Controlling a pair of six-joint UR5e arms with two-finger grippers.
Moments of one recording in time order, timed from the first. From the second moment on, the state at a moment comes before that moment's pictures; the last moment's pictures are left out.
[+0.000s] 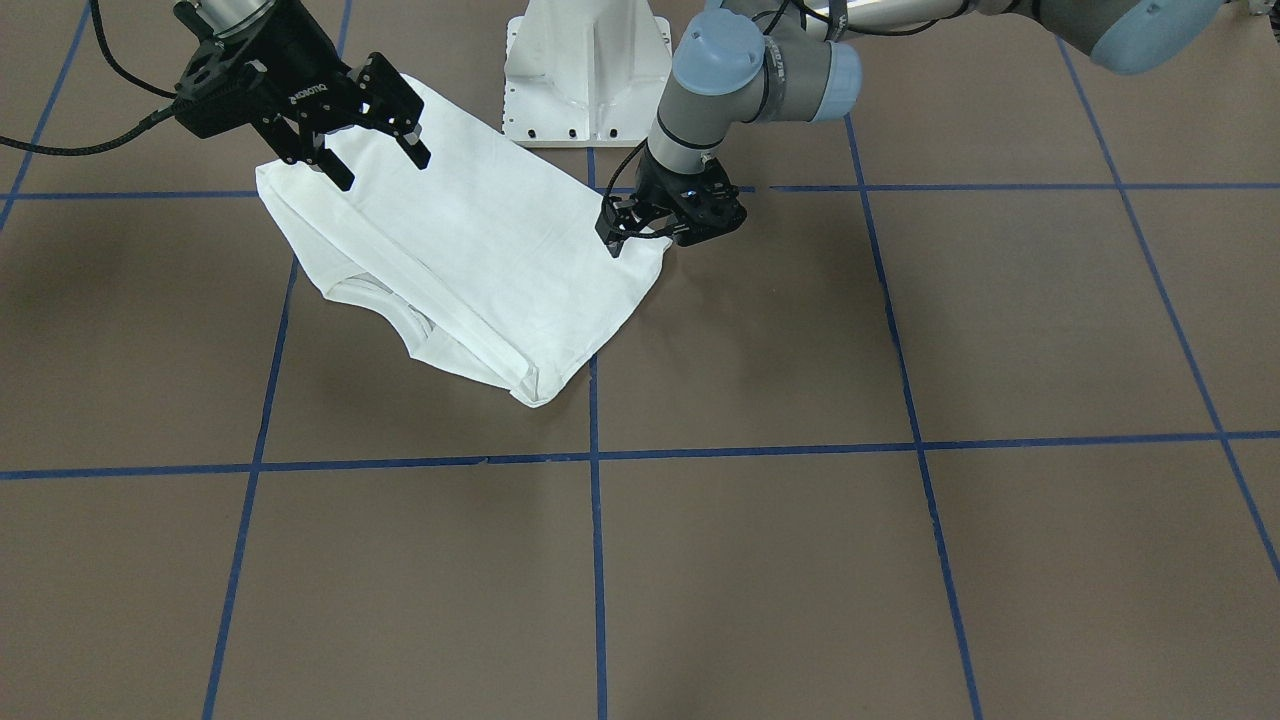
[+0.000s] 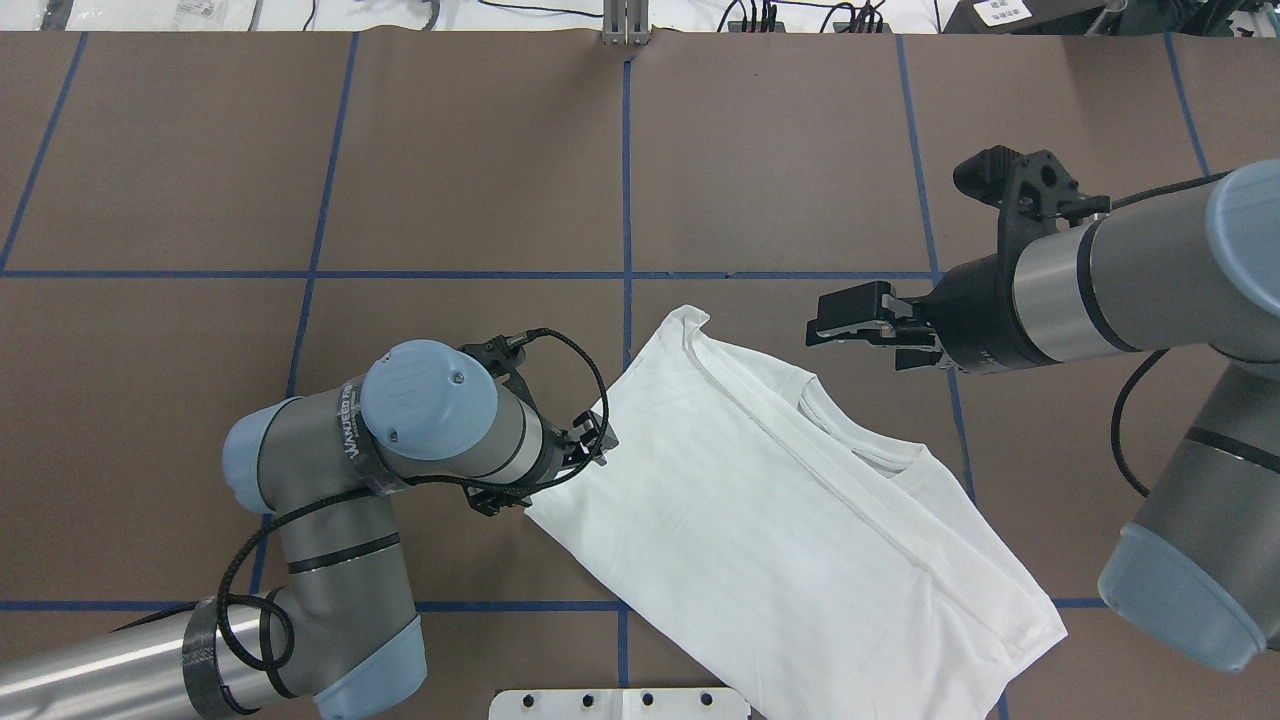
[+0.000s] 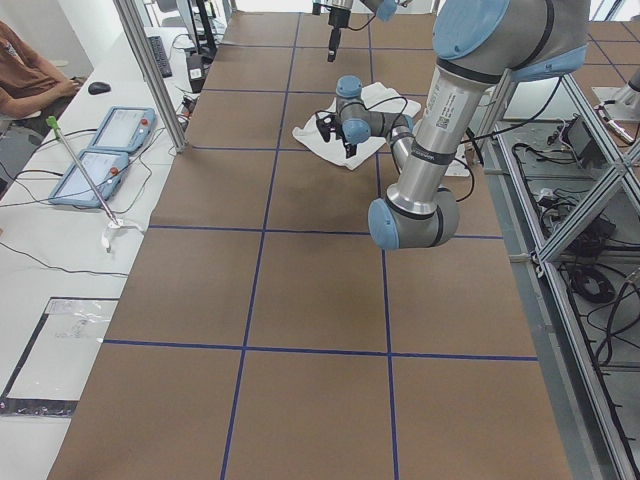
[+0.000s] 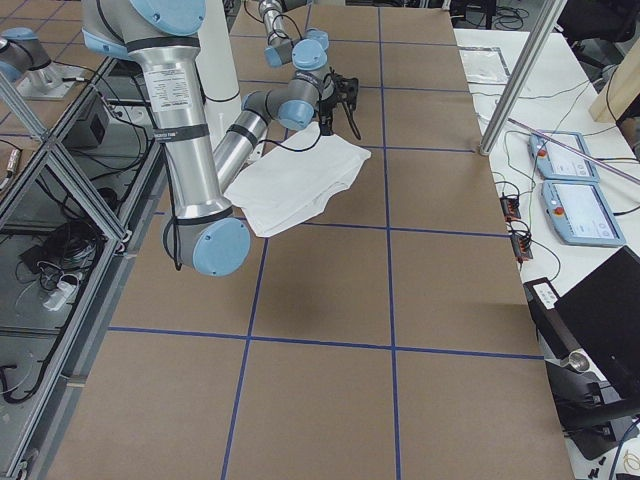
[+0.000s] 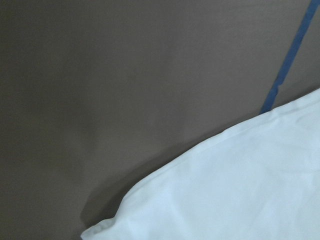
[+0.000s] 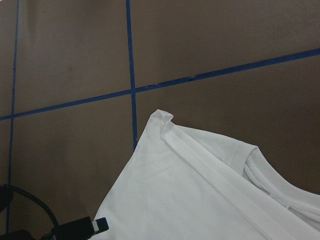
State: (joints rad) left arm -0.38 -2.14 -1.72 -1.82 -1.85 -1.81; right arm 0.69 -1.34 2.22 -1.31 2.01 1.38
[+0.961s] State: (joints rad) left arm -0.35 -2.13 -1.69 -1.85 -1.85 -1.78; right arm 0.70 -1.34 2.22 -1.31 2.01 1.38
